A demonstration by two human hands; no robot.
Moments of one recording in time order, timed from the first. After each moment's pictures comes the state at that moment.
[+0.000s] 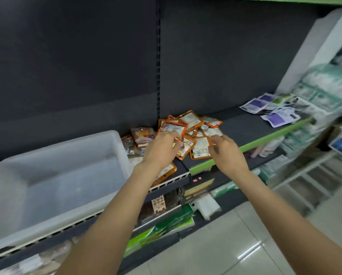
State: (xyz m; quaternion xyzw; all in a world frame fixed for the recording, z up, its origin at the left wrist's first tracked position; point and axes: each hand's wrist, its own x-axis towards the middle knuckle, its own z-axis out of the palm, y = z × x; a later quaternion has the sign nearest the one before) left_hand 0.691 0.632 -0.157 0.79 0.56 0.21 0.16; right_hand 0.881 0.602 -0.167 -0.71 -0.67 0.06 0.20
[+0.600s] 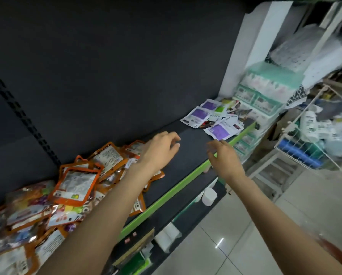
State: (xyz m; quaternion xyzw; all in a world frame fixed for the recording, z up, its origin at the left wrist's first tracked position) left_hand 0.983 0.812 -0.167 0.86 0.43 0.20 0.20; right_hand 1.163 0.730 -0.183 -0.80 -0.56 0.07 0.21
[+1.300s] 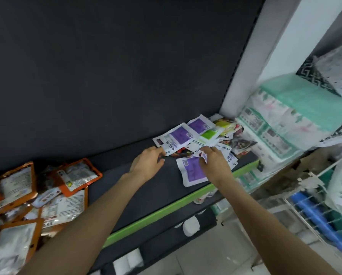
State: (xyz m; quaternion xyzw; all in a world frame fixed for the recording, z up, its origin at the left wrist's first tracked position) left_hand 1.224 0.961 -0.252 0.79 0.56 0.11 0.24; right_hand 1.427 0.914 -0.241 -0.75 -0.62 0.17 0.15
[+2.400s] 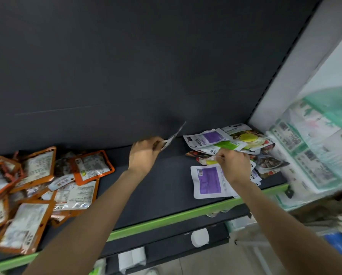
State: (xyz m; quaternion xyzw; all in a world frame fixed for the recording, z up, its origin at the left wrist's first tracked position) left_hand 1.222 0.997 -0.263 0.67 0.66 0.31 0.13; right_hand 1.473 0.987 -0.257 -0.71 -0.69 0.03 0.12
